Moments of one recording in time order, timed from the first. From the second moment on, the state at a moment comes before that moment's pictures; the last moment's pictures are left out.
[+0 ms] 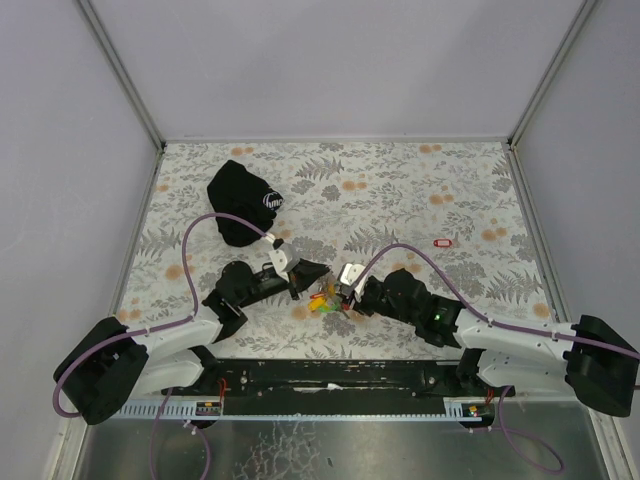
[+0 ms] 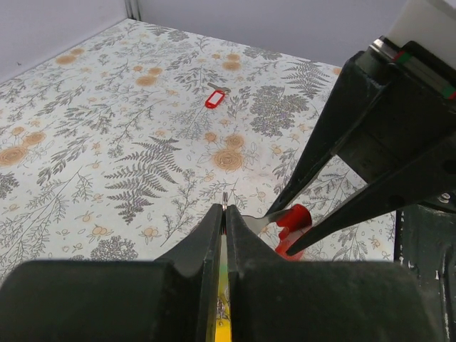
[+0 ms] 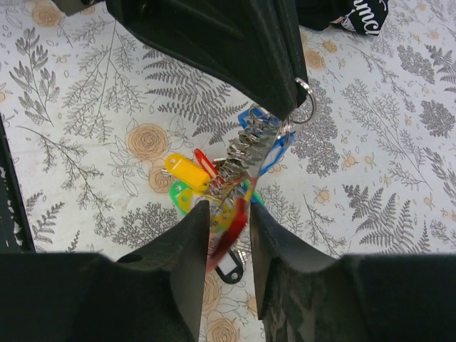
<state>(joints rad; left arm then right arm) -0.71 1.12 0.26 0.92 0.42 -0.07 1.04 1.05 0.43 0.26 -0.01 -0.26</state>
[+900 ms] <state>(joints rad) -0.80 0.97 0.31 0.84 0.32 -0.30 1.05 1.12 0.23 0.71 0.10 -0.17</state>
